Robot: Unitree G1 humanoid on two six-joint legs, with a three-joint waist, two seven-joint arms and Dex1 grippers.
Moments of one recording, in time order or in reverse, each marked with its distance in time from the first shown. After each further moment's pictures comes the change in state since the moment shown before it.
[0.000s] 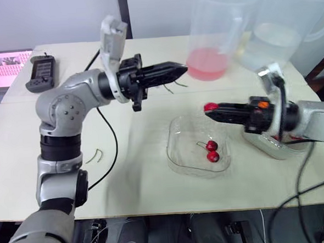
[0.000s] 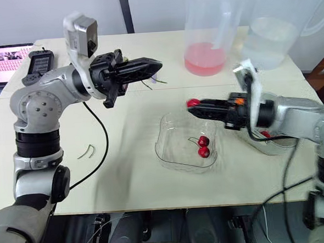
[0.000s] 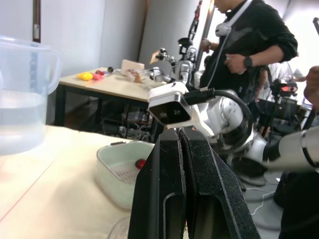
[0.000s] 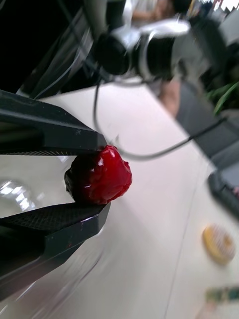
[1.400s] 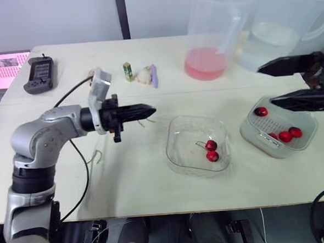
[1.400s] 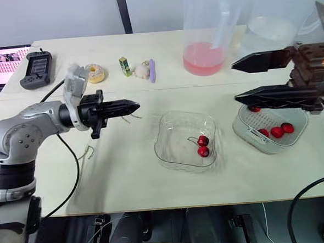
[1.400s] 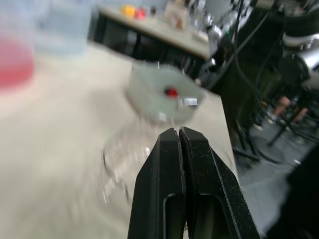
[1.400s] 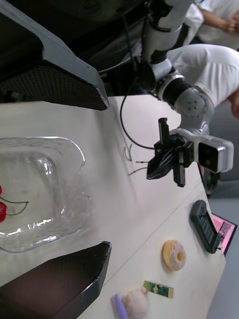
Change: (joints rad) left arm 0.323 0.275 0.014 -0.118 -0.010 0.099 -0.002; right arm -0.224 -0.193 -0.023 0.073 -0.179 -0.164 0.663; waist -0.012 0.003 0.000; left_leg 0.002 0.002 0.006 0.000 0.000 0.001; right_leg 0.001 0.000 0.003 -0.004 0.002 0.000
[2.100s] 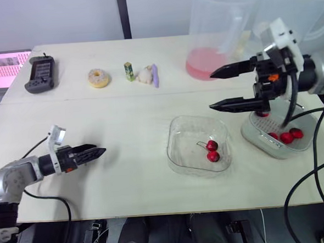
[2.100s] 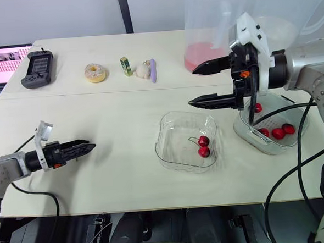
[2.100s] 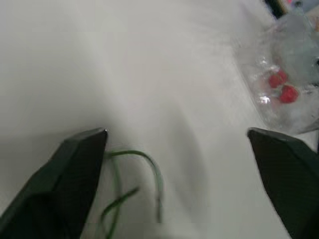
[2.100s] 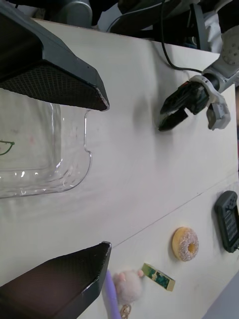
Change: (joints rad) left arm 0.370 0.140 0.163 0.392 0.164 -0.100 -0.039; right arm -0.149 0.186 0.325 0.020 -0.325 -0.209 -0.099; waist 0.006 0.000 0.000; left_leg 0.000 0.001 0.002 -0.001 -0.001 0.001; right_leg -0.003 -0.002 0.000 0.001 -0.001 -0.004
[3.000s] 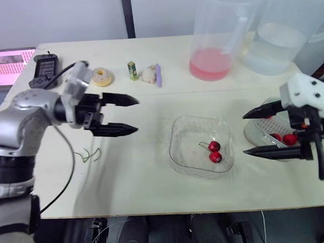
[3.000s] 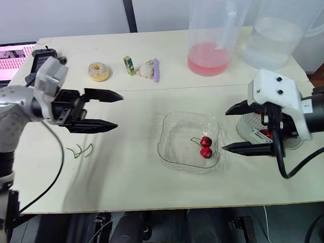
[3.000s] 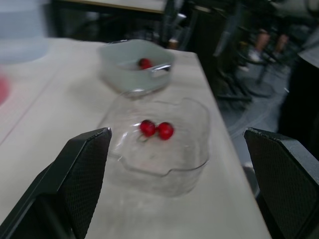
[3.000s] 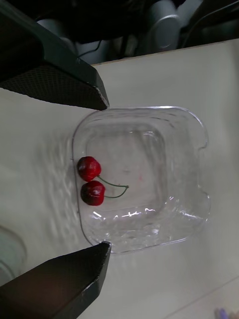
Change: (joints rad) left arm -0.536 -0.051 -0.287 -0.299 0.045 -0.230 -0.398; right arm 0.531 -0.337 -0.499 -0.452 0.022 0.252 0.033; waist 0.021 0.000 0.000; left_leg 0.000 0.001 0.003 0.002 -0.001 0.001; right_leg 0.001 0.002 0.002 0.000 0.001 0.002
